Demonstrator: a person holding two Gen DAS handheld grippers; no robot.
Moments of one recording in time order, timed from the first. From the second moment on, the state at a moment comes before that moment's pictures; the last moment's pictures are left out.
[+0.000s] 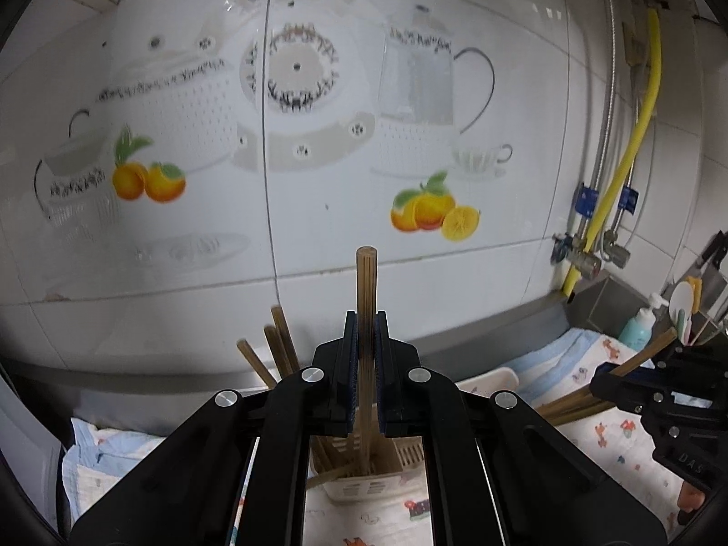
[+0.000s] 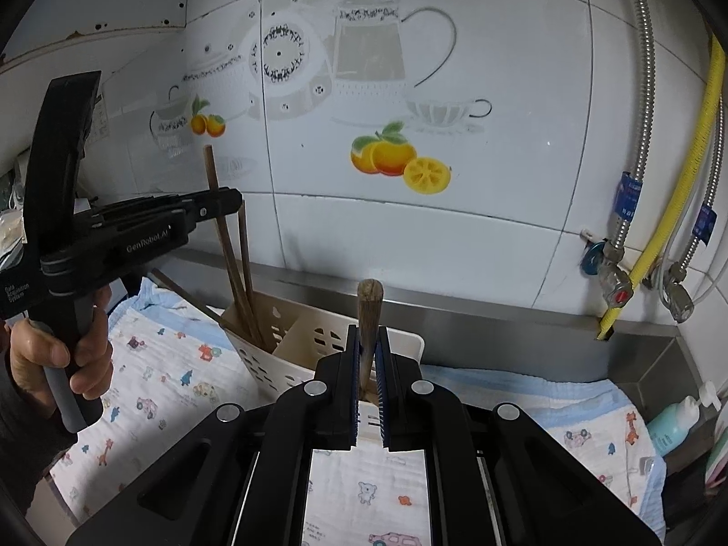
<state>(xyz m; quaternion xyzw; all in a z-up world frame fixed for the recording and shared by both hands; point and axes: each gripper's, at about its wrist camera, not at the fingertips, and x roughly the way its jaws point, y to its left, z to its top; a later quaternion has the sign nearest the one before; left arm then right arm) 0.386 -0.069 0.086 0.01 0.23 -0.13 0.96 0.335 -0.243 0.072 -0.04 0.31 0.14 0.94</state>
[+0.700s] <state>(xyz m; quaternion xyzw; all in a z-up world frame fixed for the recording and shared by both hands) 0.367 -0.063 0.083 0.01 0.24 -0.12 0.96 0.322 -0.253 0.072 -0.03 0.31 0.13 0.94</state>
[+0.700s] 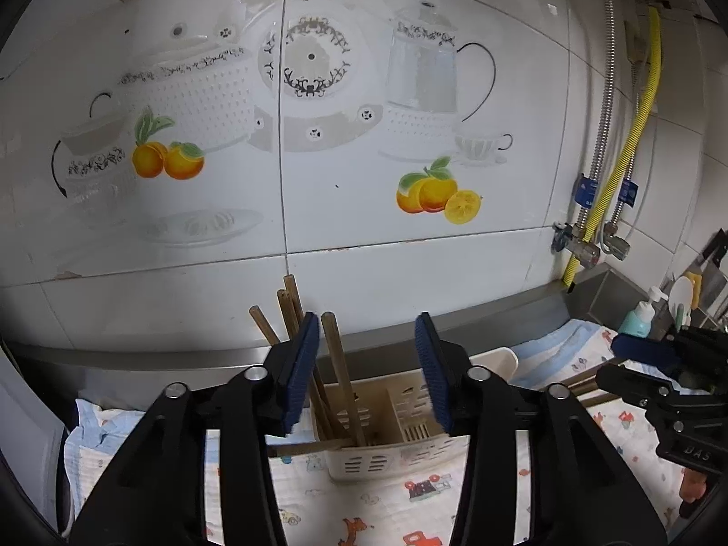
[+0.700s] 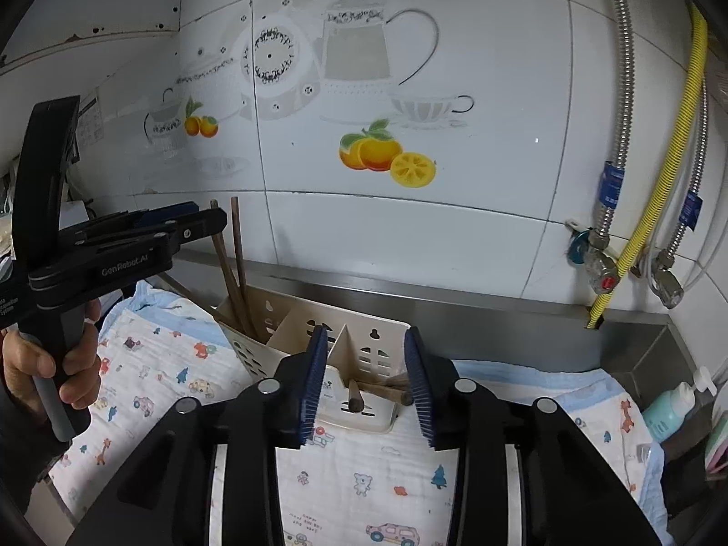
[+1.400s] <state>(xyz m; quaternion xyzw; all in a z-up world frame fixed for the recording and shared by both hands) 0.289 -0.048 0.094 0.00 0.21 -0.10 0.97 0.253 -0.260 0.095 -0.02 0.26 0.11 0.96</state>
